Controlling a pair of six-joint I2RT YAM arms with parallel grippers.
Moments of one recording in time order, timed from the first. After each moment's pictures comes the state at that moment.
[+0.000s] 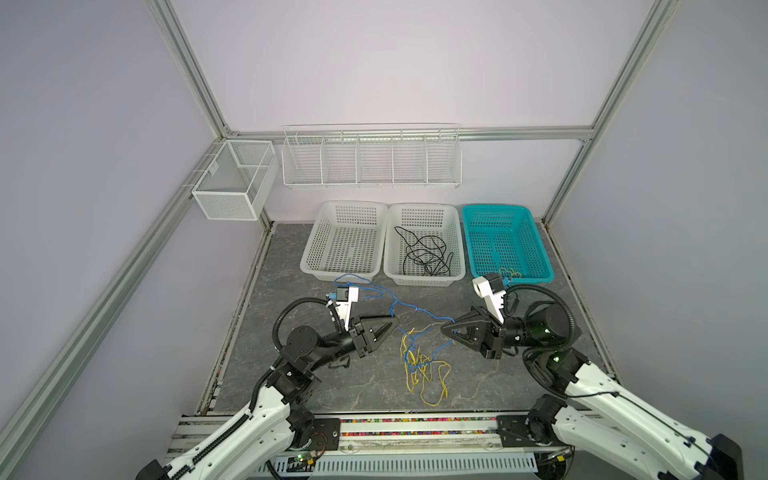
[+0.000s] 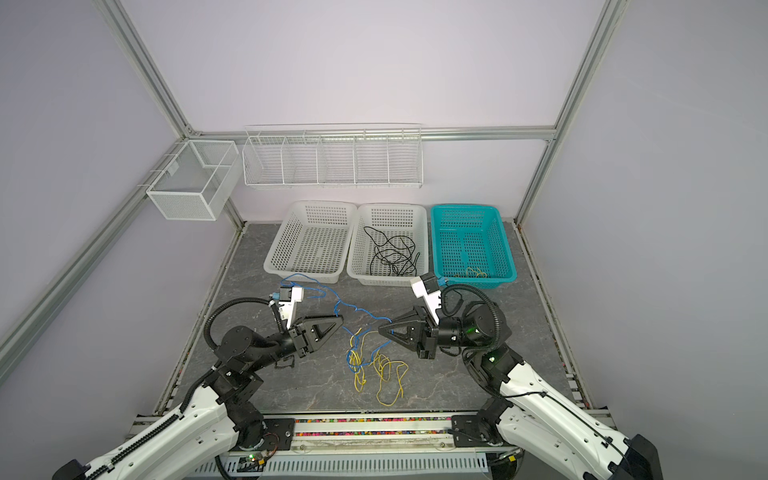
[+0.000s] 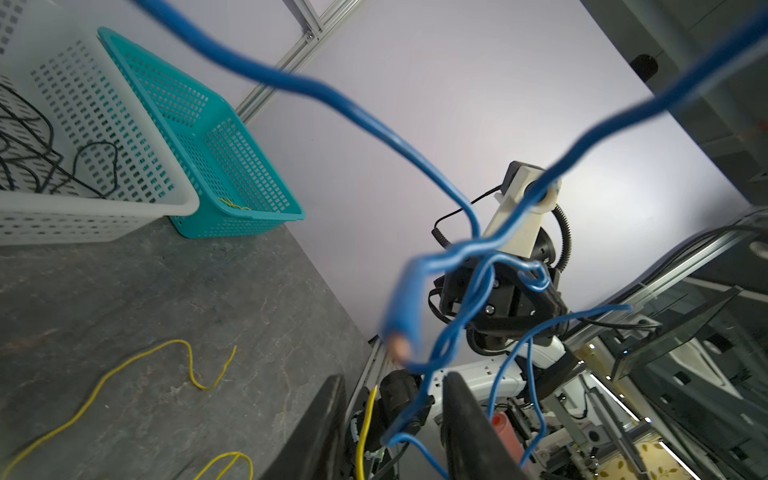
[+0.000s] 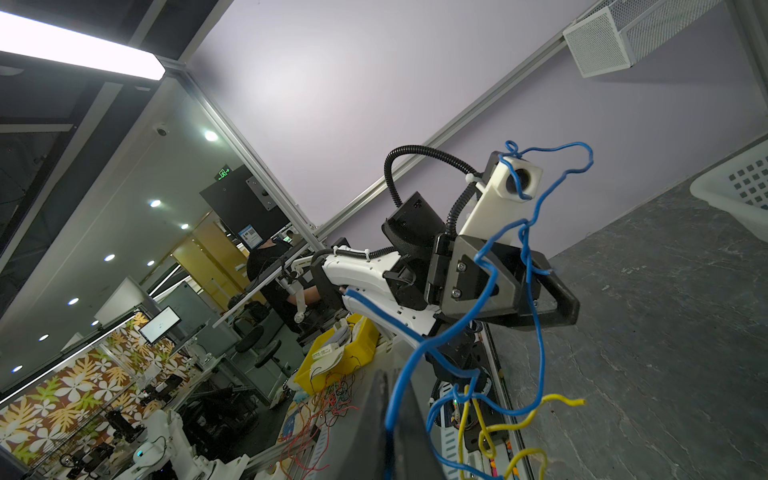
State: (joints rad) left arm -0.70 0.67 0.34 0.52 0.57 -0.98; right arm 0.71 0.79 0.56 0.52 -0.90 0.91
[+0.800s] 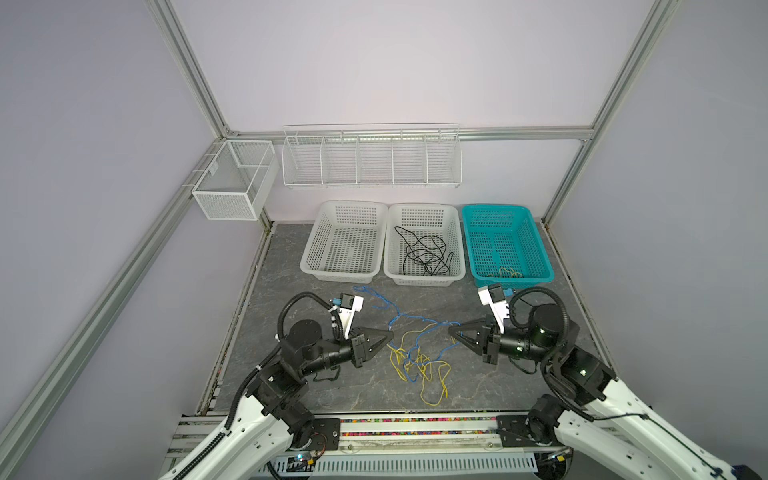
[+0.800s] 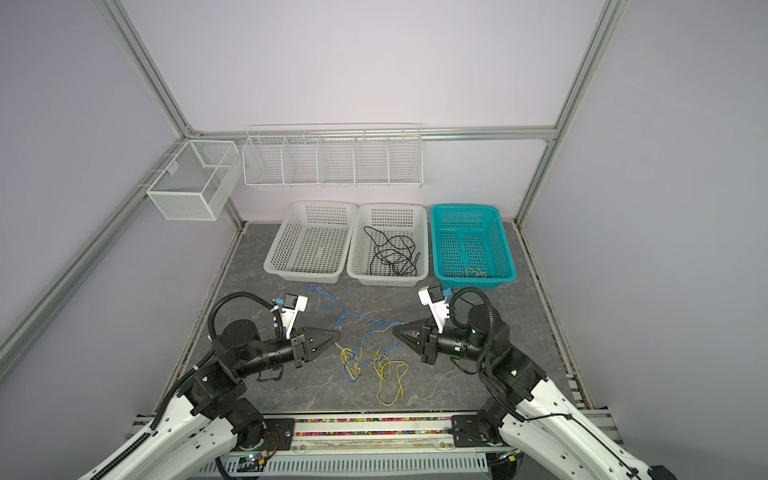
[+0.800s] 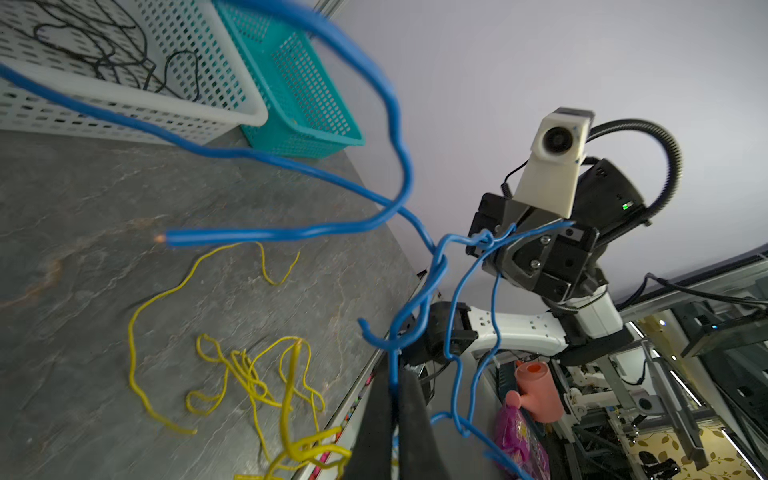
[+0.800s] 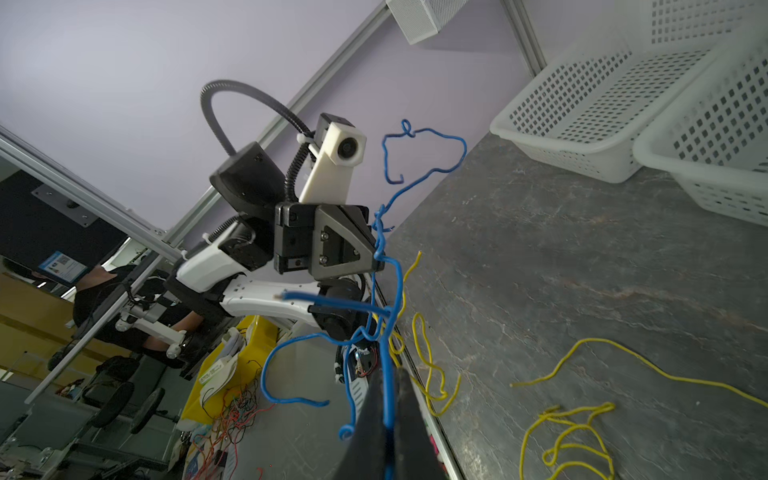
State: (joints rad) left arm -0.71 0.61 0.56 -0.21 0.54 -0.75; right arm 0.71 0.66 0.67 -0.22 -0.60 0.56
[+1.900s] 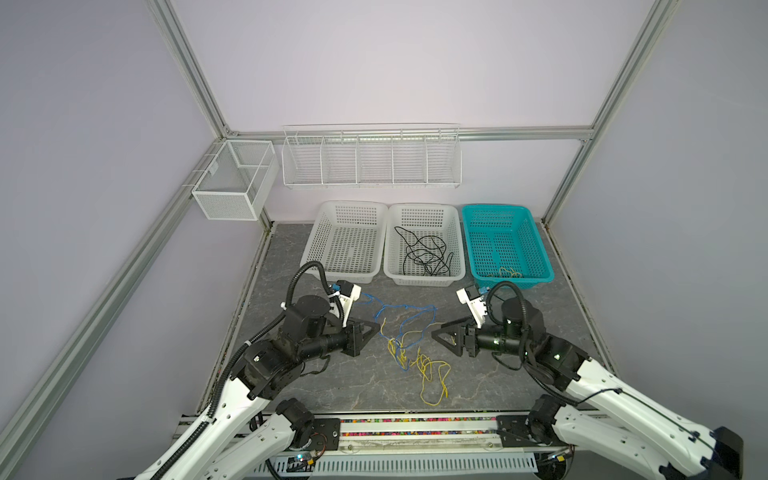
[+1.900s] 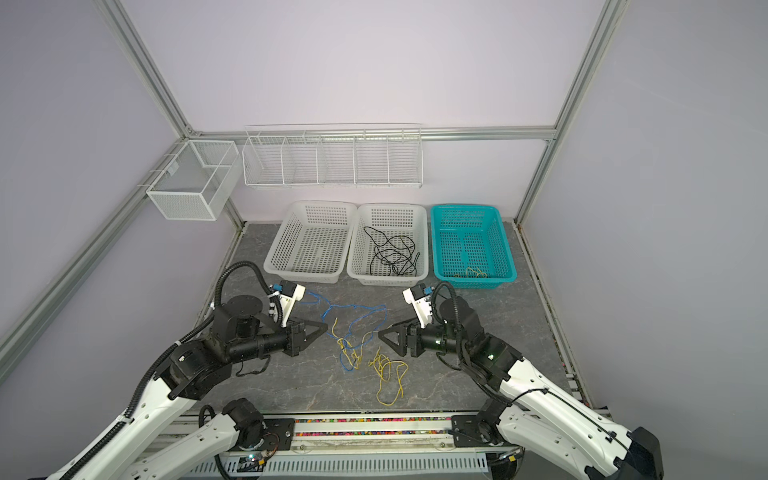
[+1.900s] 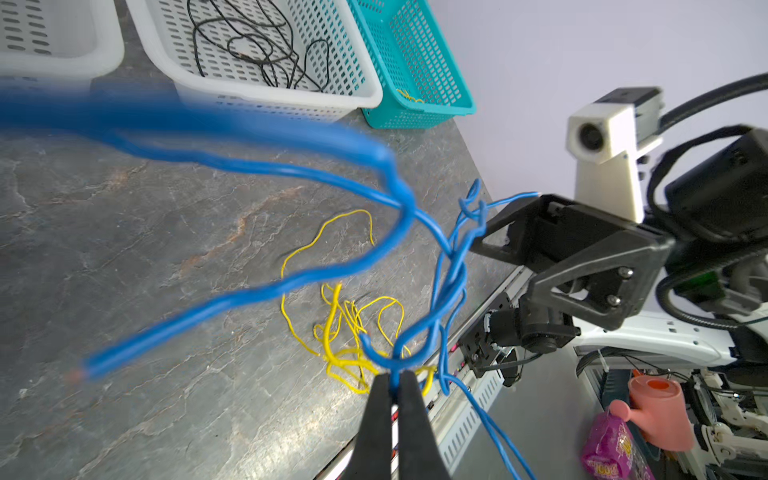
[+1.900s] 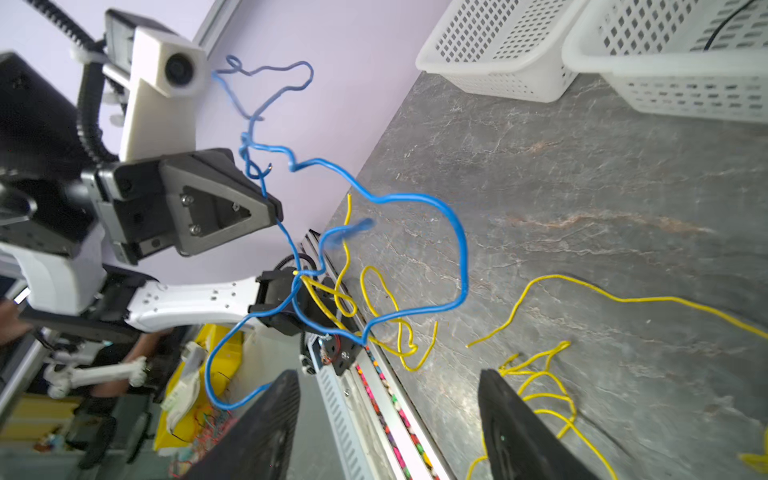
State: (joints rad) left arm -0.71 0.70 0.85 -0.65 0.34 -0.58; right arm 0.80 0.83 0.61 -0.16 -0.44 0.71
